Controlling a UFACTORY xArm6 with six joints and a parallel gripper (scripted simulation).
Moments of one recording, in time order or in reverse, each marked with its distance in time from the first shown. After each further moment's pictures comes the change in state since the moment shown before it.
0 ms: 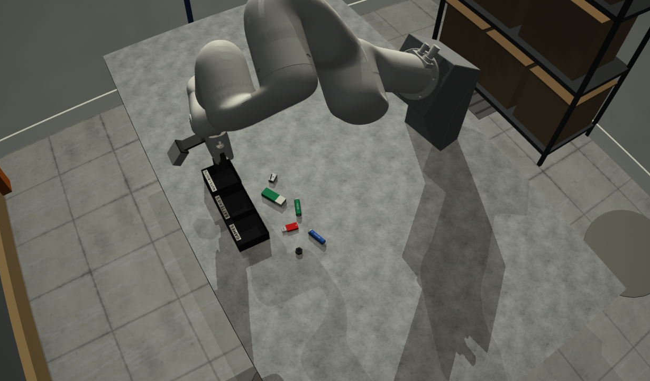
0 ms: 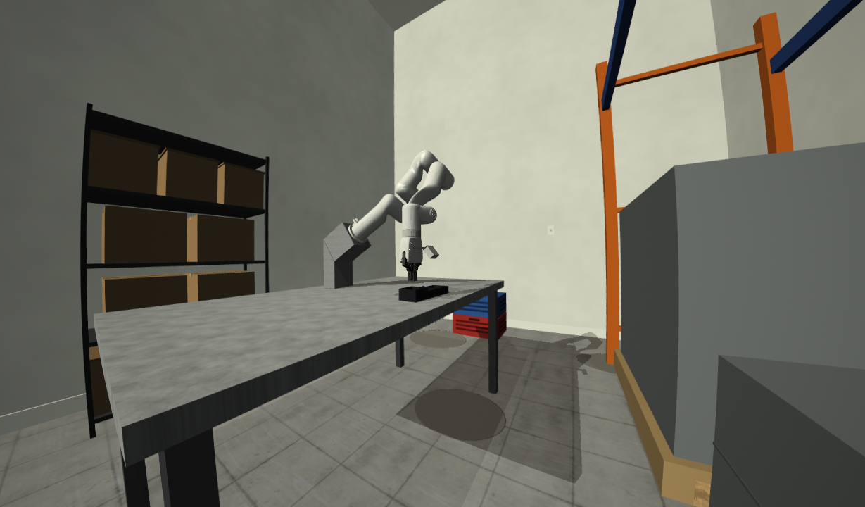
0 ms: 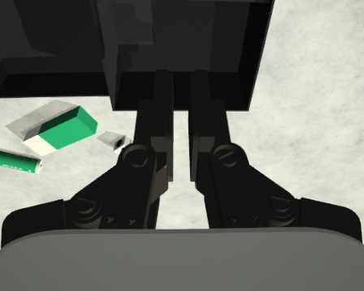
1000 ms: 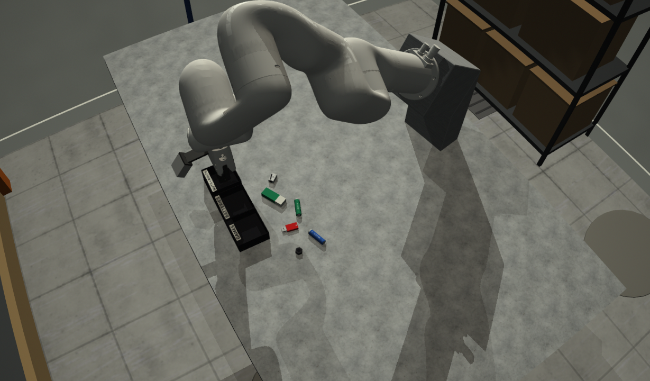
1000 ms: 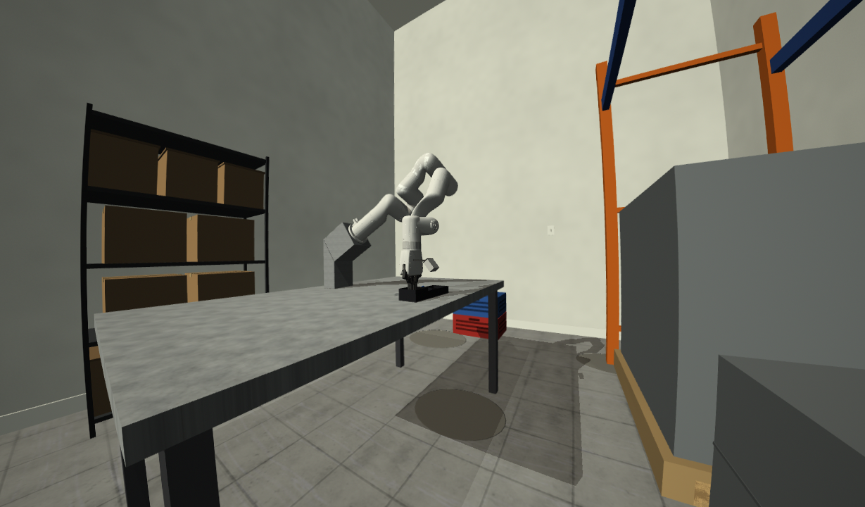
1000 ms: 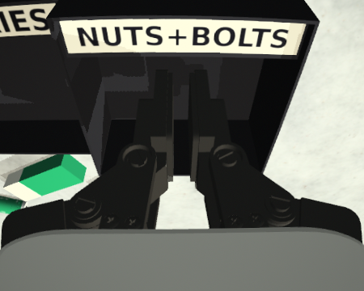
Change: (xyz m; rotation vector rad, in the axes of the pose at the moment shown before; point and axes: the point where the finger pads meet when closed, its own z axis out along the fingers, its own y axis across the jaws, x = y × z) arm 0.000 0.000 0.048 0.001 0.000 -0.001
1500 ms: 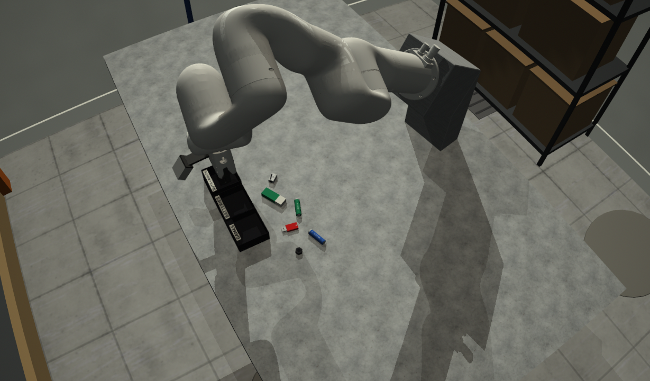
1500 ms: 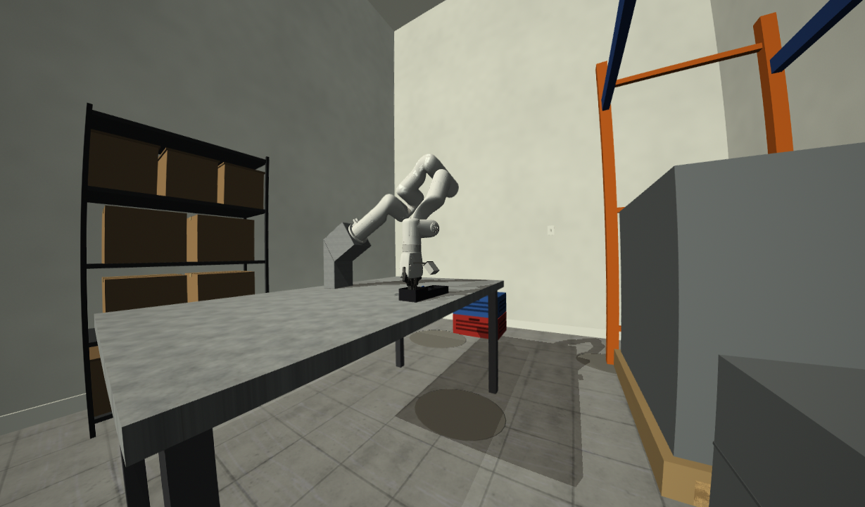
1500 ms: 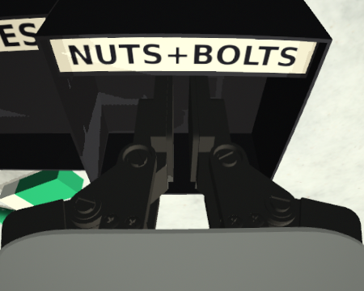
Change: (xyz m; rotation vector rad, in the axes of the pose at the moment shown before) arm 0.000 0.000 0.011 0.000 0.000 0.000
